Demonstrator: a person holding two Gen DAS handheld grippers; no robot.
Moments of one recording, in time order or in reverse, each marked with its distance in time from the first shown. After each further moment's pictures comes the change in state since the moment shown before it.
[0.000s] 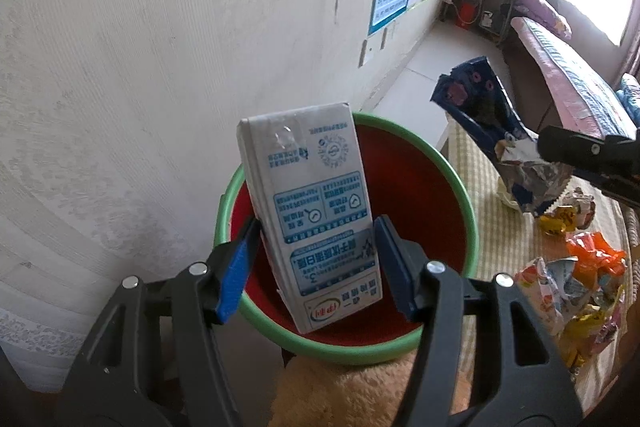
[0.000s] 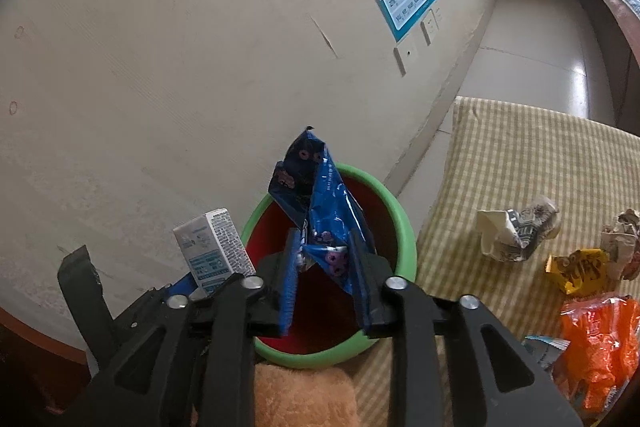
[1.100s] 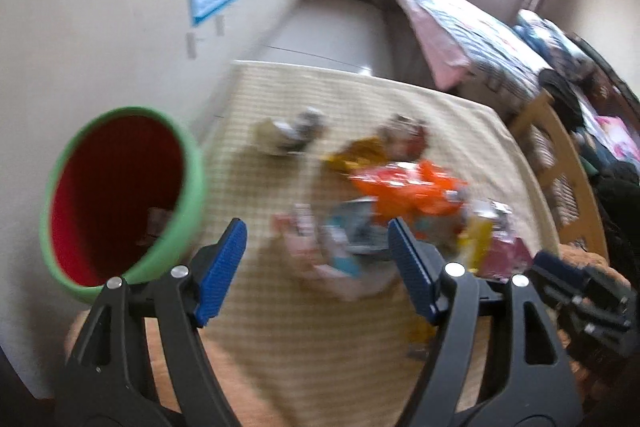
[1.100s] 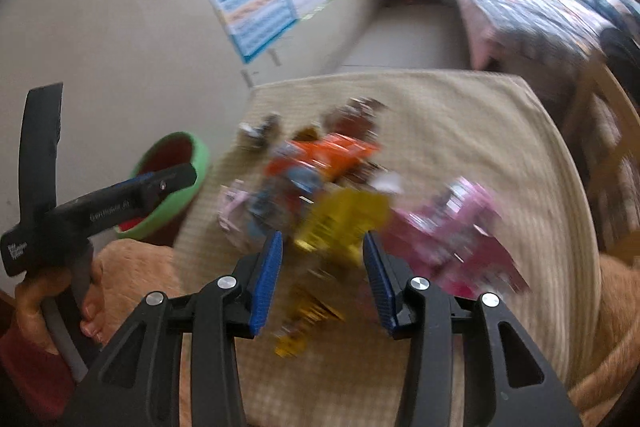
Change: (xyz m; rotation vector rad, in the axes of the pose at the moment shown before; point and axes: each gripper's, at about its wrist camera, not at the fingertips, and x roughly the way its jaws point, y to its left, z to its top) left arm -0.045 -0.203 -0.052 0.244 0.062 -0.360; right arm -0.194 -0.123 -0.174 0.123 -0.163 -0.386
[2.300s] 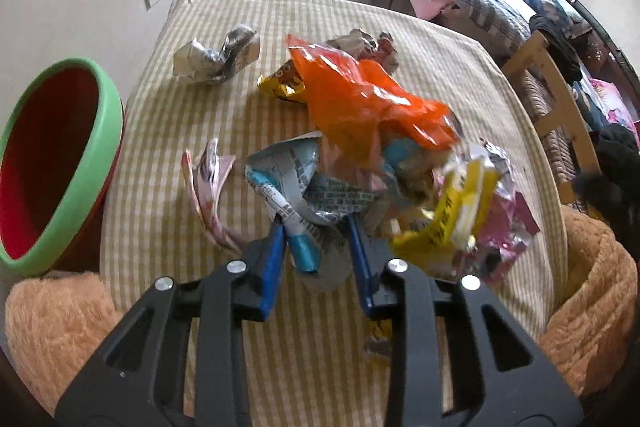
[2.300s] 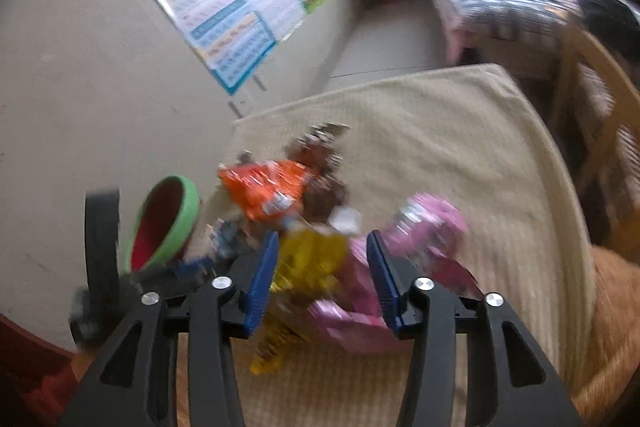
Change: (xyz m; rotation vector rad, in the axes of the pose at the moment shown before) left arm 0.054 -0.039 -0.026 0.025 0.208 -0.040; right arm -0.008 -0.041 0.037 0.101 -0.027 0.094
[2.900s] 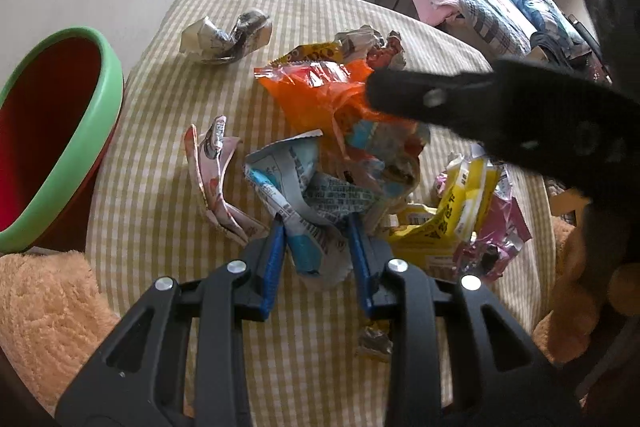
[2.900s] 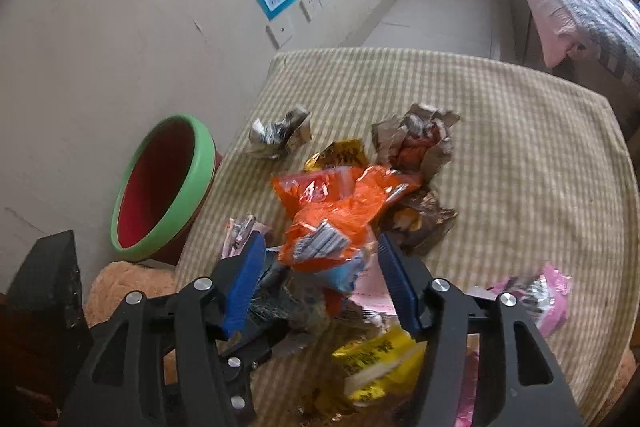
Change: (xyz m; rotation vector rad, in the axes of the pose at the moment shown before) left arm 0.004 0.012 -0.004 -0.071 -0.002 -0.047; right arm 0.118 0.080 0.035 -0.191 0.247 0.002
